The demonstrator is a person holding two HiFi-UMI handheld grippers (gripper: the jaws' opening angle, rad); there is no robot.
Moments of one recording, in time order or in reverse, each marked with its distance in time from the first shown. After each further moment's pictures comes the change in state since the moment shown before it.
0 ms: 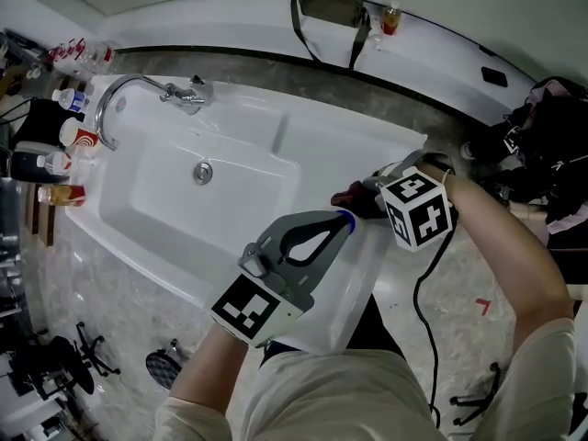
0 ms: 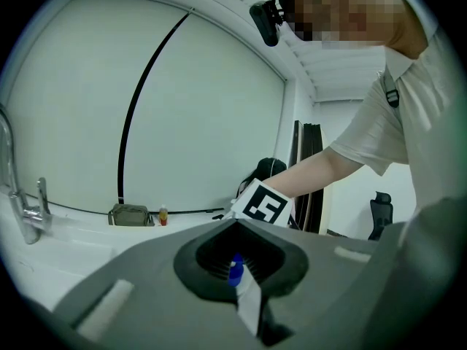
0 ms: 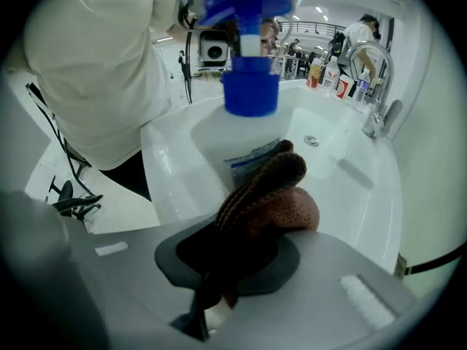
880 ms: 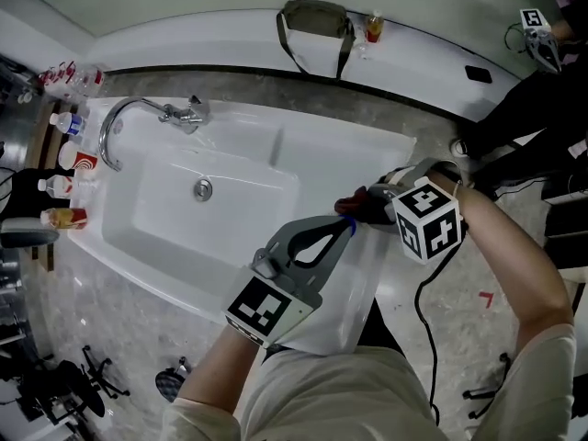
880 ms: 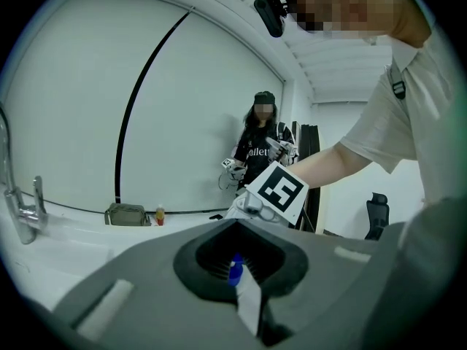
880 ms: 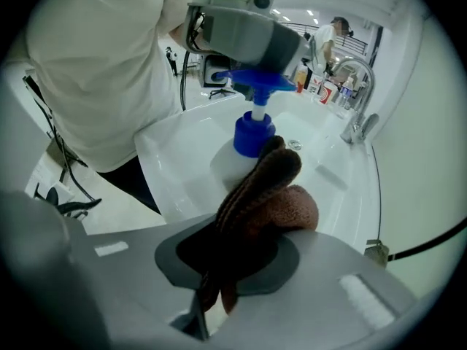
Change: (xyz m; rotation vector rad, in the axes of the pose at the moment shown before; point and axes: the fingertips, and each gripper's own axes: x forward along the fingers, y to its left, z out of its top) left arm -0.002 -0.001 -0.002 0.007 -0.003 -0.031; right arm -0.032 0.002 0.013 0.053 0.015 -0.130
